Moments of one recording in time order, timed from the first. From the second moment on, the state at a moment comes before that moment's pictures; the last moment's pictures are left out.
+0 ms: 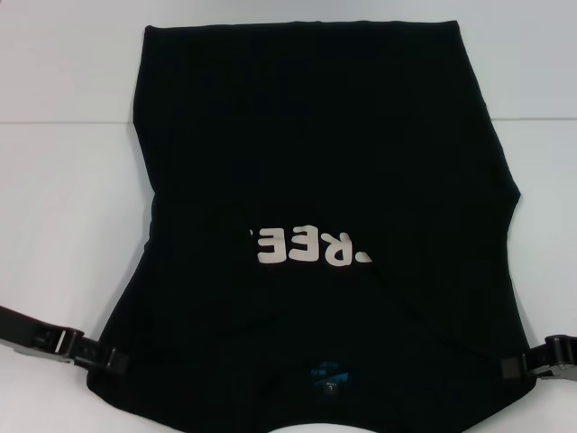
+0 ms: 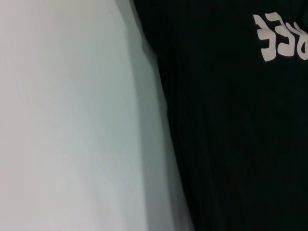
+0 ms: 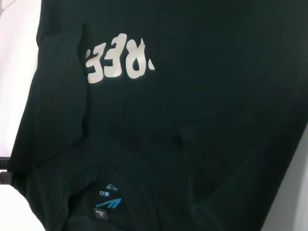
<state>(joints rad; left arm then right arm) -0.64 -1.92 0.62 0.61 2.64 1.57 -2.23 0.52 2.02 -0.62 -0.75 -2.47 -1.63 2.39</state>
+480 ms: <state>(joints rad) -0.64 -1.93 0.67 0.61 2.64 1.51 -2.25 0.51 2.02 -0.61 -0.75 -2.47 -1.63 2.39</state>
